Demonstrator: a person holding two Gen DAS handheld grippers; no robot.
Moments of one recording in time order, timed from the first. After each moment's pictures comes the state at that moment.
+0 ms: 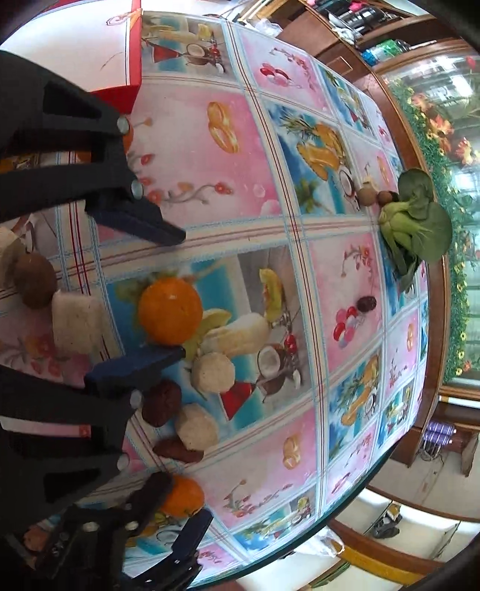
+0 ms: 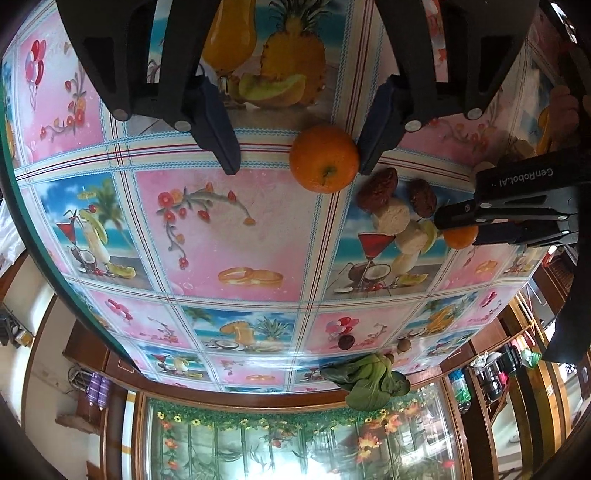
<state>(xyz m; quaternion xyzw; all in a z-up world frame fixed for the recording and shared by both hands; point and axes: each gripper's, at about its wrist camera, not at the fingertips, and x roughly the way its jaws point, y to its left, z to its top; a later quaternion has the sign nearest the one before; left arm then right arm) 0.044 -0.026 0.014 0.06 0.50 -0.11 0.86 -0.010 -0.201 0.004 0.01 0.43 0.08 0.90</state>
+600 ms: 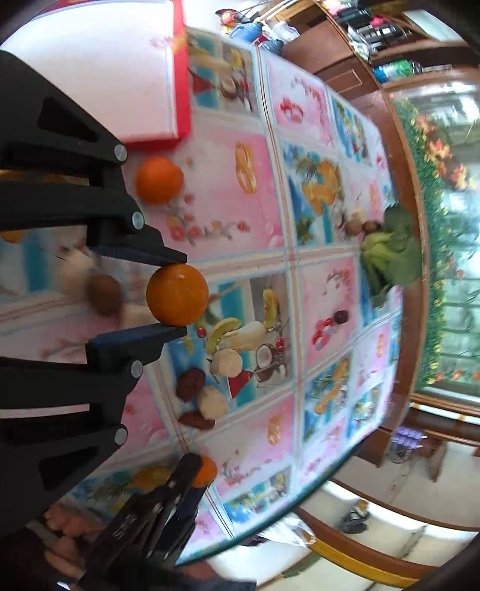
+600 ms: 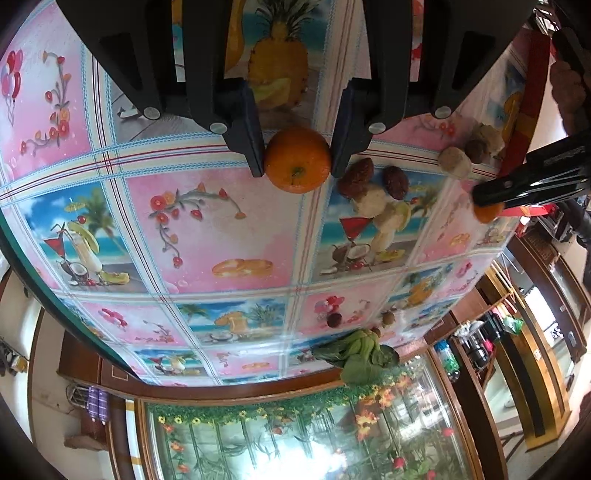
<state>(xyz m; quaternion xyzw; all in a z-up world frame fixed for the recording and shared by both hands) -0.006 0.011 0.055 0.00 0.46 -0.10 0.88 -0.019 -0.214 0.013 0.08 0.40 0.12 0.90</state>
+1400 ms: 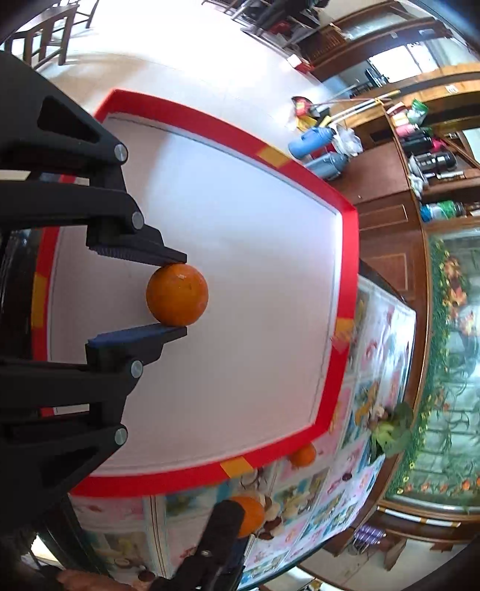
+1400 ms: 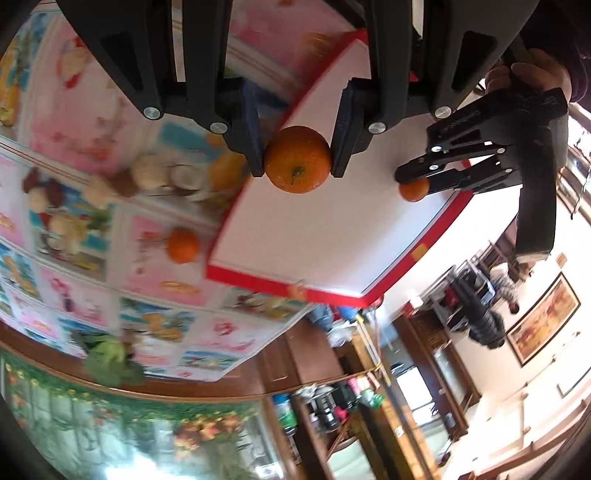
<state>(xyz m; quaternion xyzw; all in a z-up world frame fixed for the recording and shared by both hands) -0.167 0.203 0.034 -0.03 0.47 0.10 0.88 -0.093 0.019 0.047 -0.02 0.42 0.37 0.83</state>
